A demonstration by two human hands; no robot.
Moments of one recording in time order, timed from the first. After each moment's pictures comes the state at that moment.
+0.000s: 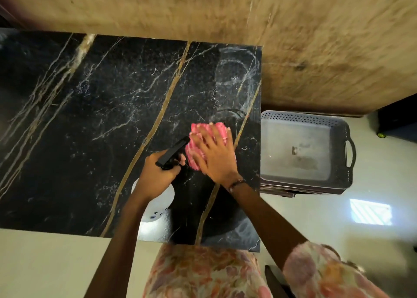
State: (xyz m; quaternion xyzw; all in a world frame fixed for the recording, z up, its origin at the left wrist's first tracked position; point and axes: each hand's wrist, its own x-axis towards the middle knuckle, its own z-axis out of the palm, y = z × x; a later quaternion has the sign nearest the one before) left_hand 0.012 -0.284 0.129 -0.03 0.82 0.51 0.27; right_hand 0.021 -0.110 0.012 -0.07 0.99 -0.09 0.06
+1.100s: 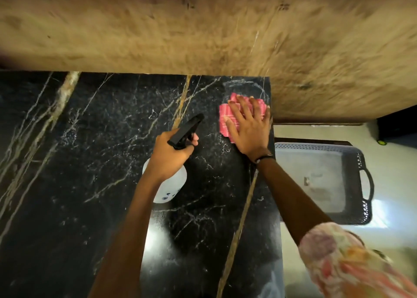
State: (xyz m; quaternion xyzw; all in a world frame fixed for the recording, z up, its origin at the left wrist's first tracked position) left_hand -0.167 -0.237 0.121 0.02 0.80 0.53 0.27; right_hand -0.155 -0.015 0.007 0.10 0.99 -0.08 0.01
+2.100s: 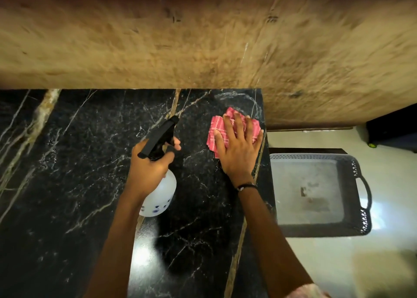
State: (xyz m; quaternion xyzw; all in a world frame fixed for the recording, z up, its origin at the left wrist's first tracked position) left_hand -0.190 -0.242 0.111 0.05 0.79 0.58 0.19; right_hand -0.151 -0.047 -0.007 0.23 0.97 -0.10 -0.04
